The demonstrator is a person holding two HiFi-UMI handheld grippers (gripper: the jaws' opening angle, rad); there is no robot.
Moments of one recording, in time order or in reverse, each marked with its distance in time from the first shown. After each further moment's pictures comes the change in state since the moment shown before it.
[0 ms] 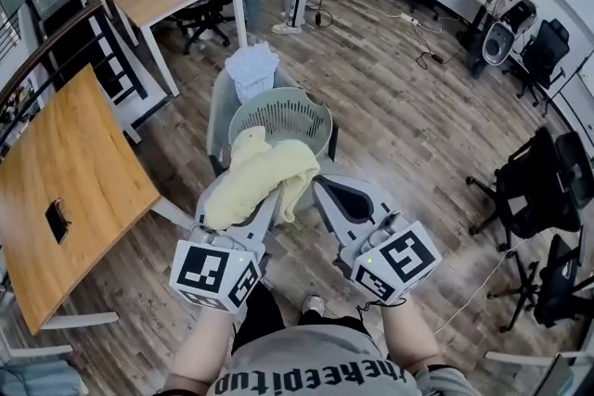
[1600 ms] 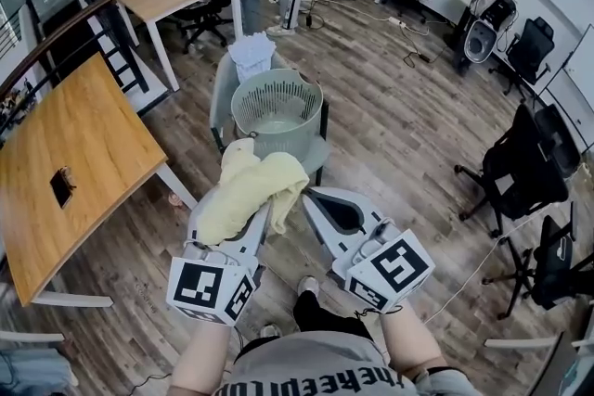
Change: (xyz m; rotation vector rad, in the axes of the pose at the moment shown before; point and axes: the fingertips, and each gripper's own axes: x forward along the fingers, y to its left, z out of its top) left arm -0.151 -0.066 -0.014 0.000 -0.028 0.034; right arm -0.100 0.132 -0.015 -0.039 0.017 0.041
